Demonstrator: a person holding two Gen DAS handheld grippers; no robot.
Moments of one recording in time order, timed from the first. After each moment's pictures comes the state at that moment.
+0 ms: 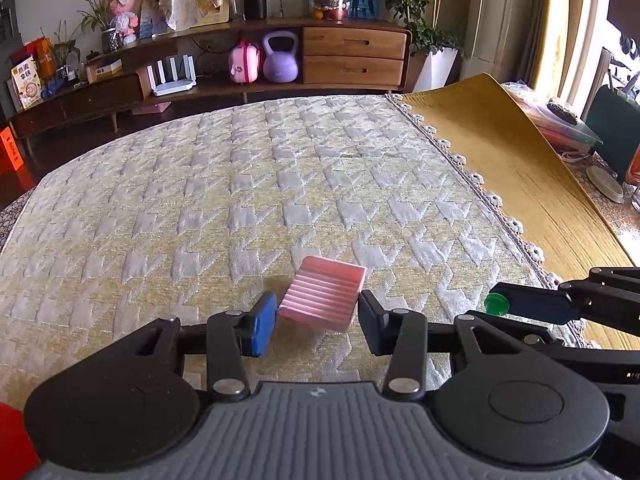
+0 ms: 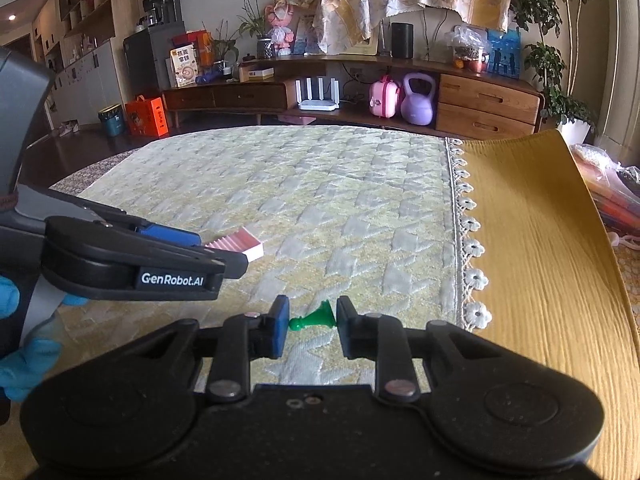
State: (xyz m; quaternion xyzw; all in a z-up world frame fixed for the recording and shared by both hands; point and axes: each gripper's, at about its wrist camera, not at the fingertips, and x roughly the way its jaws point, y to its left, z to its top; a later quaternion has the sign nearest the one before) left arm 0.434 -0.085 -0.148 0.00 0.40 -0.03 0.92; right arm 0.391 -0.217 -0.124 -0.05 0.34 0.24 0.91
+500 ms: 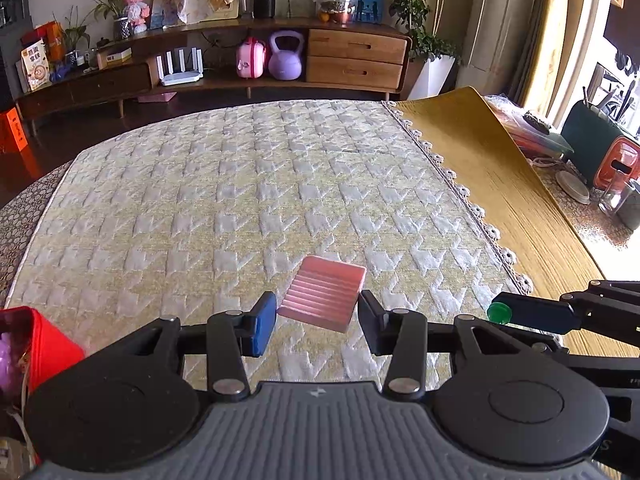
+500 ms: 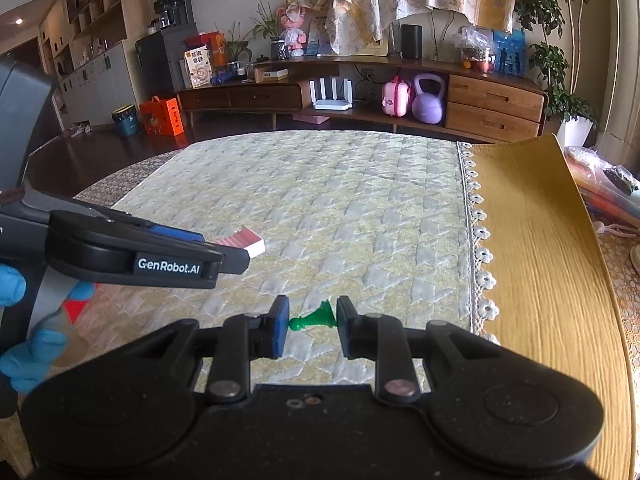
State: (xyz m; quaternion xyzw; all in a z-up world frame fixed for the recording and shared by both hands) left arm 0.364 -0.064 -0.106 -0.02 0.41 -0.03 0.91; right arm 0.326 -0.208 -0.081 -0.04 0.35 0.26 0.90
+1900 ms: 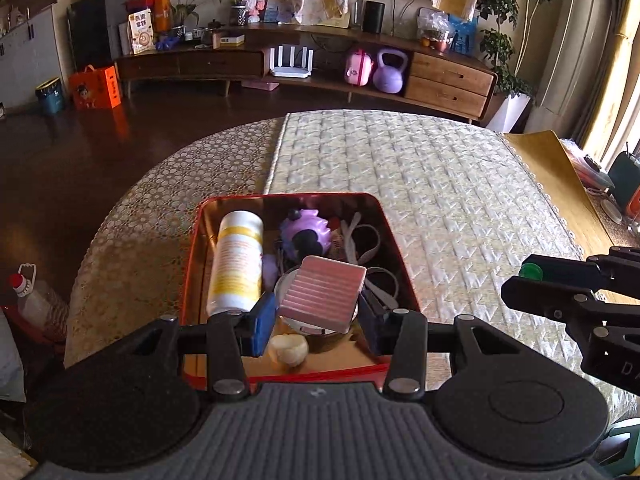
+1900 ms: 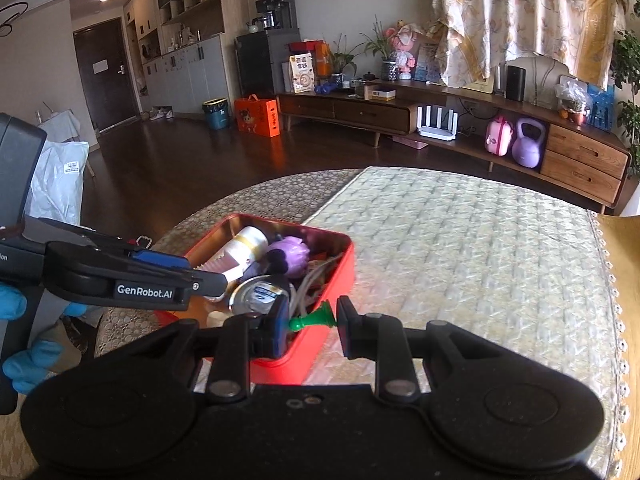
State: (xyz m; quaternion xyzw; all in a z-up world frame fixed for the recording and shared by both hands) left arm 0.176 0.140 -0.050 -0.07 0.40 0.07 0.91; right arm 0.202 -0.033 -0.019 -0.07 0.32 0.36 0.87
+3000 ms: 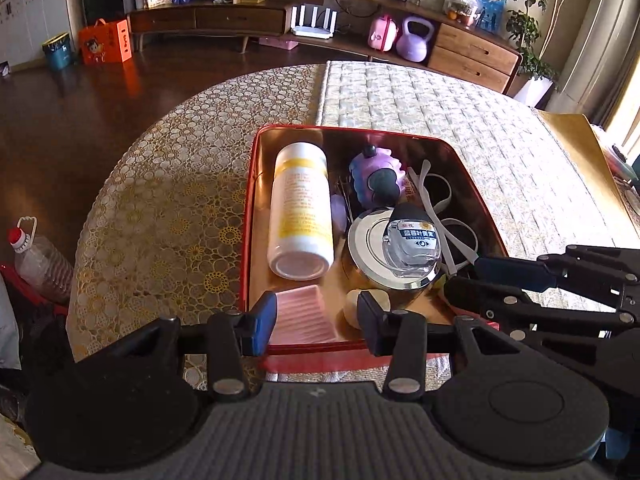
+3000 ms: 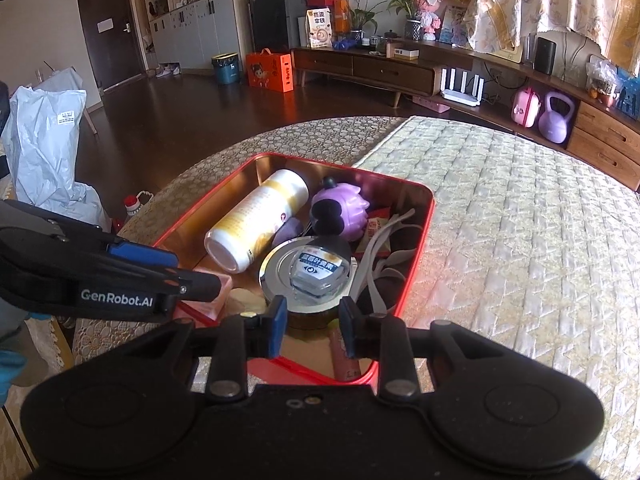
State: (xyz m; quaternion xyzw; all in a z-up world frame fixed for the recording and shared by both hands) left arm 0.177 0.193 -0.101 -0.10 0.44 0.08 0.89; right arm 0.208 0.045 -0.082 -0.11 0.36 0.37 0.85
